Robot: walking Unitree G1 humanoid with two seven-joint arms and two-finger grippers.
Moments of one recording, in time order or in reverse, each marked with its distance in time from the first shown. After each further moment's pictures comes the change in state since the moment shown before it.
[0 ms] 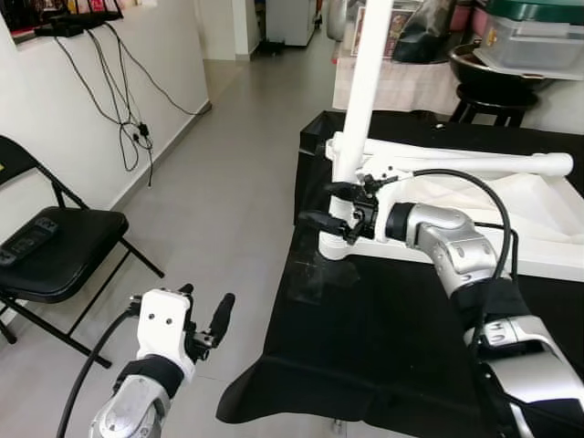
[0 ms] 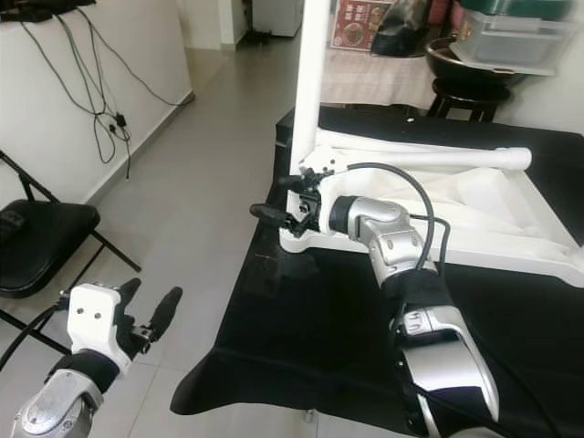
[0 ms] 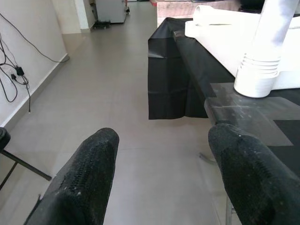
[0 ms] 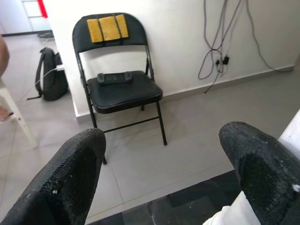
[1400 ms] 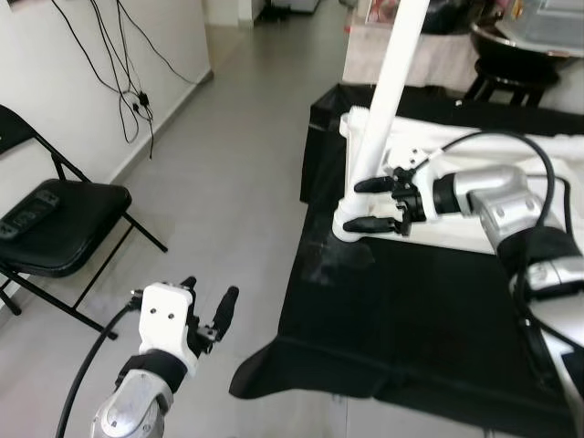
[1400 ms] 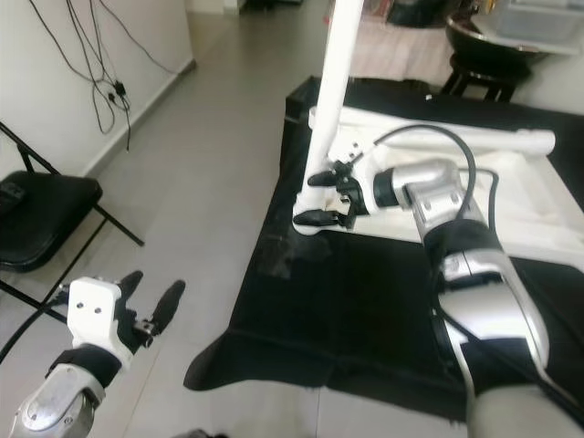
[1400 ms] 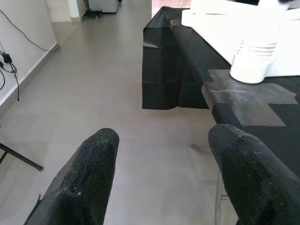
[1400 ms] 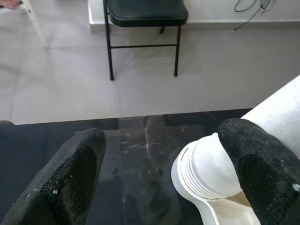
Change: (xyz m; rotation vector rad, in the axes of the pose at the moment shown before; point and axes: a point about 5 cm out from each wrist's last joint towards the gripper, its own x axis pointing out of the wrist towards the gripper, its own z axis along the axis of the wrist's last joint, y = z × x) left arm -0.001 -0.008 0.005 -0.008 -0.009 -0.044; right arm -0.046 -0.041 0.013 -0.216 0.360 0.092
